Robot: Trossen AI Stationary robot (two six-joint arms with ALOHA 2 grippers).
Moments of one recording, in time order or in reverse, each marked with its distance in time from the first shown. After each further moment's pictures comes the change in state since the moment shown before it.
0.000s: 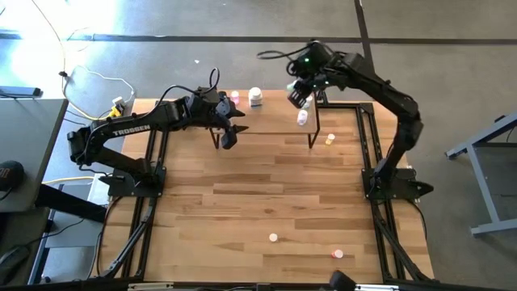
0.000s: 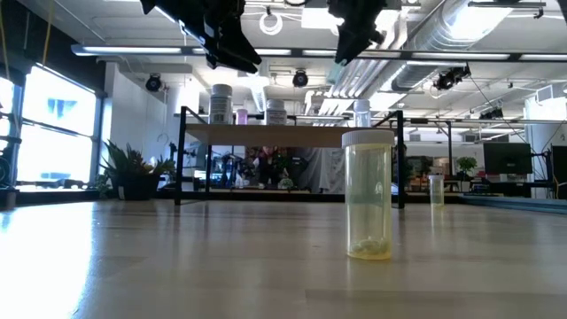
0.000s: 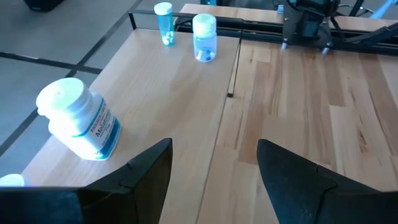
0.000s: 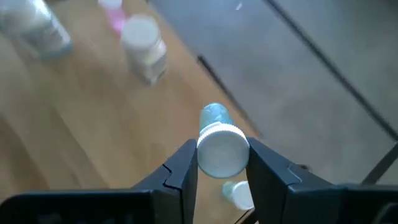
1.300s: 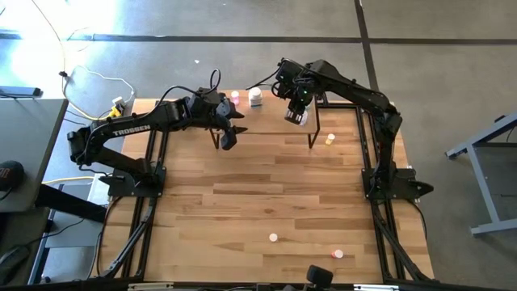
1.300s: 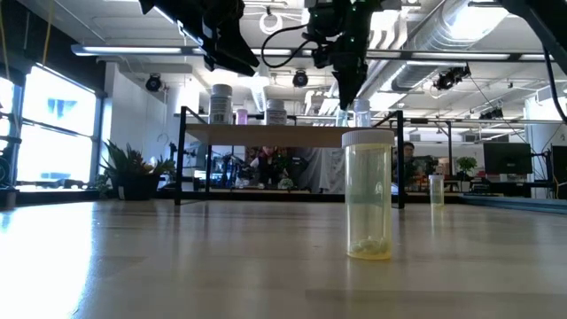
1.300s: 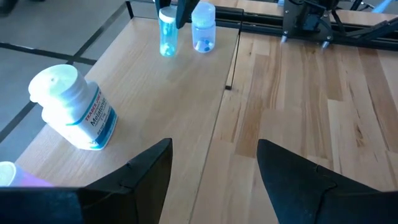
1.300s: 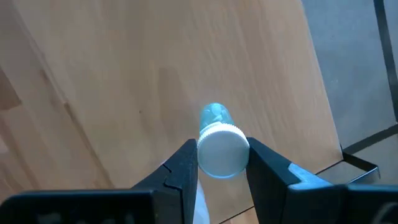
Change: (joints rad) left arm 0.000 0.000 0.000 -0.030 0.000 -0.016; right arm 0.013 0.211 -0.009 -0.175 -0.033 -0.200
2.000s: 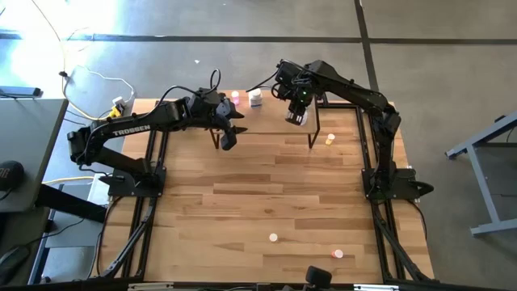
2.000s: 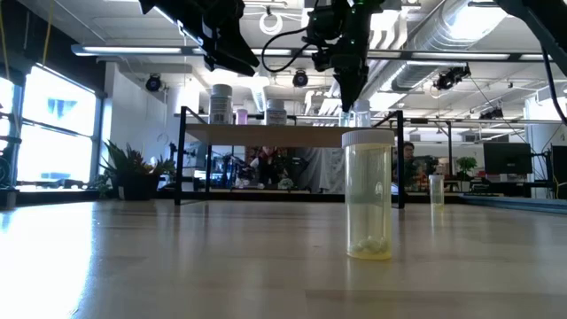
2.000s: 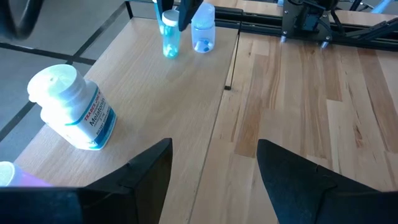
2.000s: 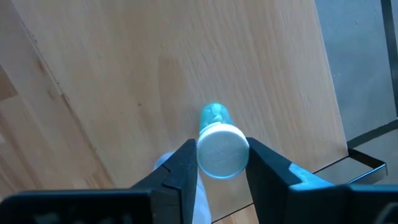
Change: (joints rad) left arm -0.002 0.000 0.000 0.000 0.000 -0.002; right arm 0.002 0.012 0.000 -0.023 0.002 -0.004
